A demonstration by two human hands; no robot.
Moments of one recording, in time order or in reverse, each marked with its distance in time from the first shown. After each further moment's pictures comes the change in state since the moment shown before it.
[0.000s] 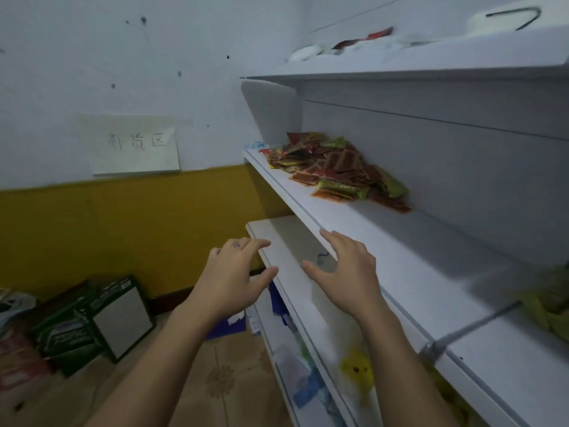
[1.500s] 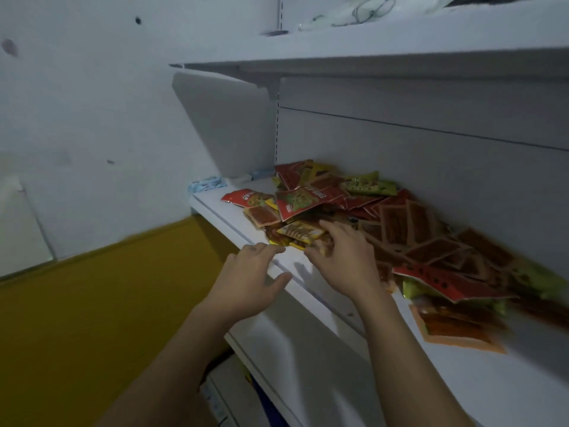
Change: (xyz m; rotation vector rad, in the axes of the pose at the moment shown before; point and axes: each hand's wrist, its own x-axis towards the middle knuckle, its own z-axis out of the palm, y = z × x) left_hand 0.524 -0.264 0.127 -0.141 -0.151 0.344; right_hand 0.517 -0.001 0.209 -0.216 0.162 0.287
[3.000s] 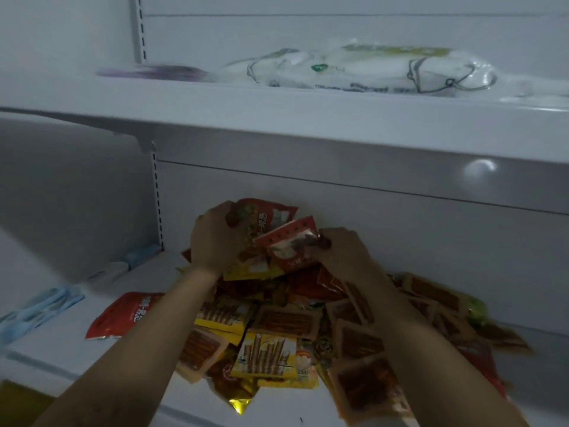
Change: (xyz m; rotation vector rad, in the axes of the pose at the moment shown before) left_hand 0.325 -0.029 -0.010 -0.655 0.320 0.286; right_hand 0.185 0.042 -0.042 -0.140 0.232 0.320
